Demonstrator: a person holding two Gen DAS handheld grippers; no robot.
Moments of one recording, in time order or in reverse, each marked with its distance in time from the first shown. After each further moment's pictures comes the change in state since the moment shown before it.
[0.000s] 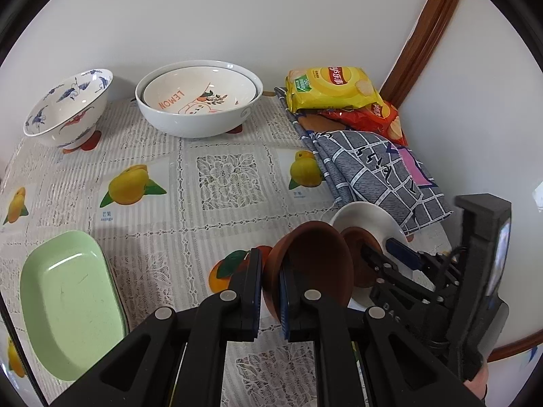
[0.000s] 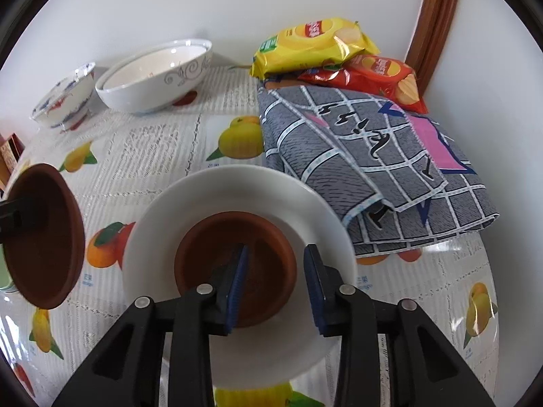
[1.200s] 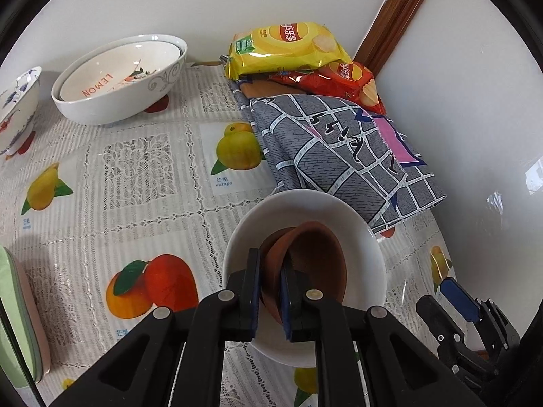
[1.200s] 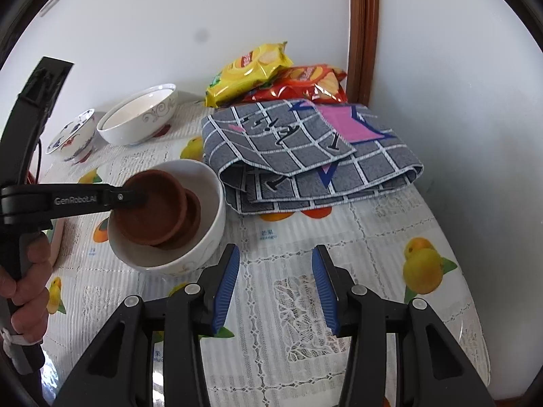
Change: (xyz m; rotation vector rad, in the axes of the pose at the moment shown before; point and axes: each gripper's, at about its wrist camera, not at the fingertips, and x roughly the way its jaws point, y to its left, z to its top) left arm 0.071 -0.071 0.004 0.041 0.094 -0.066; right arm -0.063 -0.087 -0.056 0.107 -0.119 0.023
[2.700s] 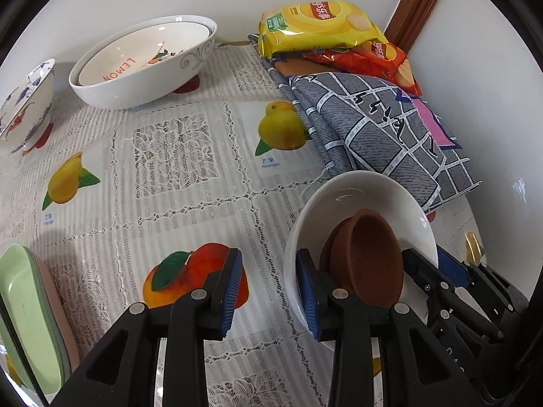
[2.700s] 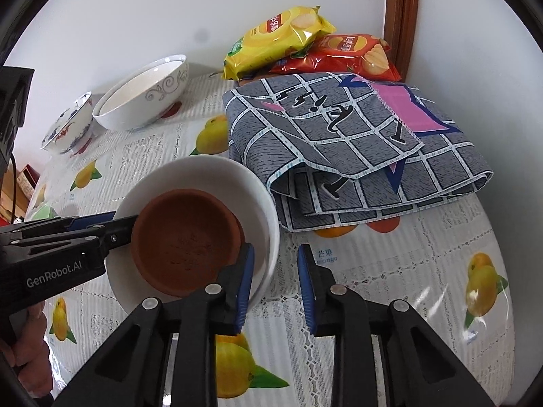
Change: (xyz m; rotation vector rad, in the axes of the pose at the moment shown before) left arm 0.012 0.023 0.002 0.020 0.089 0.126; right arm 0.069 0.040 0.029 0.004 0.154 0.065
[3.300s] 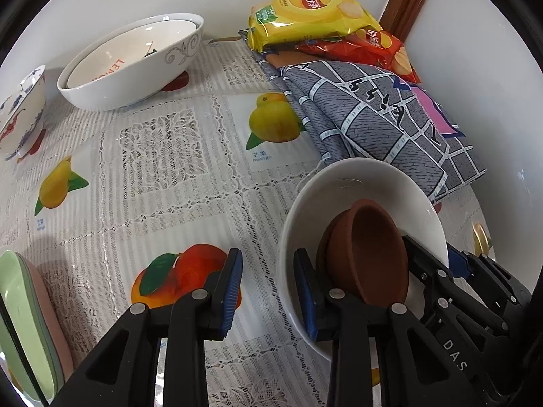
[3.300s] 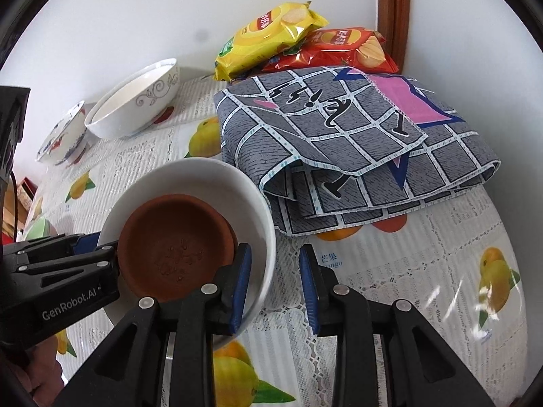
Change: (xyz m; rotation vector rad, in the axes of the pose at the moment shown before) left arm 0.012 -0.010 -0.004 0.033 0.001 0.009; right arm 0.011 -0.003 -0.001 0.054 -0.015 0.010
